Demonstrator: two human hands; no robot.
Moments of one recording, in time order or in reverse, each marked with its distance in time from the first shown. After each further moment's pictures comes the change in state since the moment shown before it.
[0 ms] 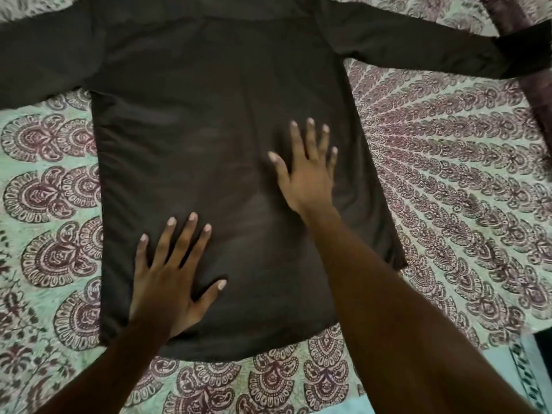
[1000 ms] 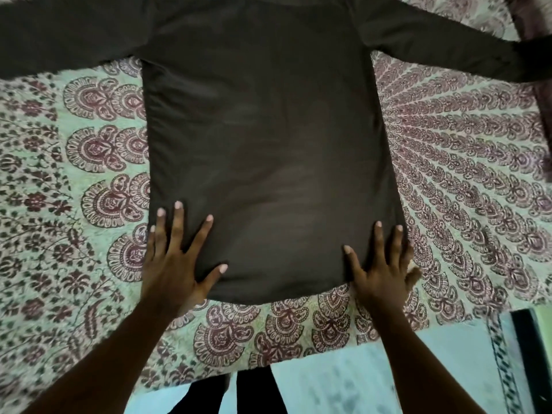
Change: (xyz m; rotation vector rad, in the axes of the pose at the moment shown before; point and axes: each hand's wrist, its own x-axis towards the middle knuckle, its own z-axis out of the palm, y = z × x) left_hand -0.070 -0.022 -0.001 -0.168 -0.044 -0.154; right_hand -0.227 0.101 -0.034 -0.179 -0.115 0.415
